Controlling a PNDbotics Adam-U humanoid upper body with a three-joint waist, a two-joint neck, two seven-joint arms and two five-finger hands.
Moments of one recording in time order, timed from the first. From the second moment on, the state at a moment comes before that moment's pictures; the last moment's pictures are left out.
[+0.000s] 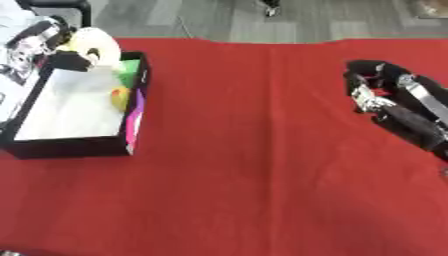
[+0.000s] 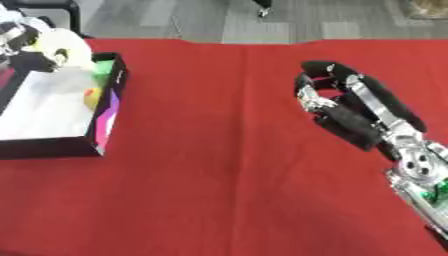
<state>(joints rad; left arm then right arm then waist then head) -0.75 0.69 -0.10 -1.20 -0.46 0.44 -0.26 -0.53 -0.67 0.49 -1.98 -0.12 0.40 -0.16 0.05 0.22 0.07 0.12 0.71</state>
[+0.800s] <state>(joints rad) -0.71 0.69 -0.07 -1.14 -0.52 0.46 -0.22 -0.52 -0.67 0.48 -1.98 -0.12 0.39 -0.17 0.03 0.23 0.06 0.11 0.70</state>
